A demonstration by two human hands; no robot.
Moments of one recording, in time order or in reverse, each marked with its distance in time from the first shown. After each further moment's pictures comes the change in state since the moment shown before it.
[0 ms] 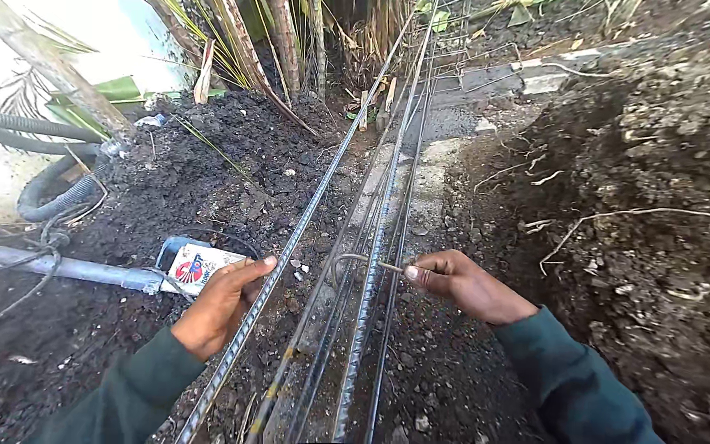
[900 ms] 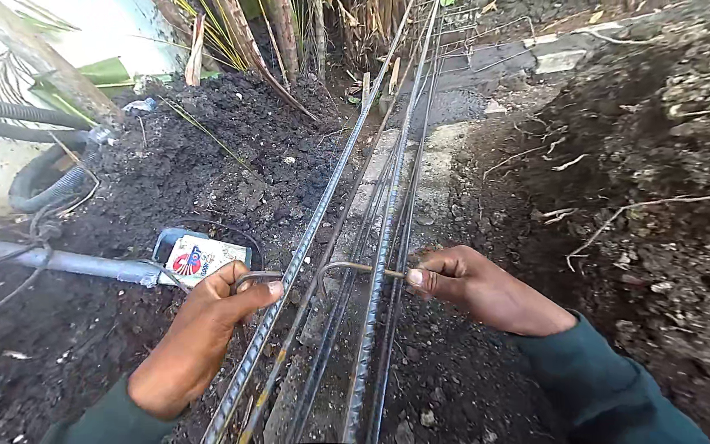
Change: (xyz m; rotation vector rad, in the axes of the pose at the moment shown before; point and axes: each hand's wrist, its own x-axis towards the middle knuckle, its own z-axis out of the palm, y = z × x) left_hand -0.030 -0.004 -0.003 0.055 -0.035 0.164; right_hand -0.005 -0.020 0.009 0.023 -0.072 -0.072
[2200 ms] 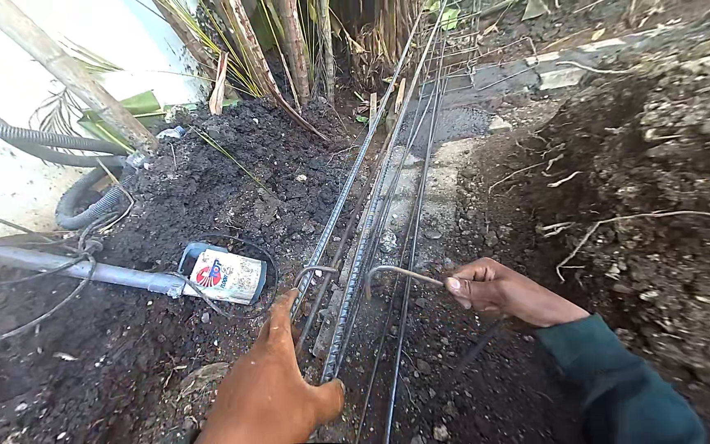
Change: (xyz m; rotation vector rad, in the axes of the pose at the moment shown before) left_hand -0.065 0.041 0.048 1.036 -0.134 -0.254; right_hand -0.013 0.042 -0.038 0.360 -0.171 0.130
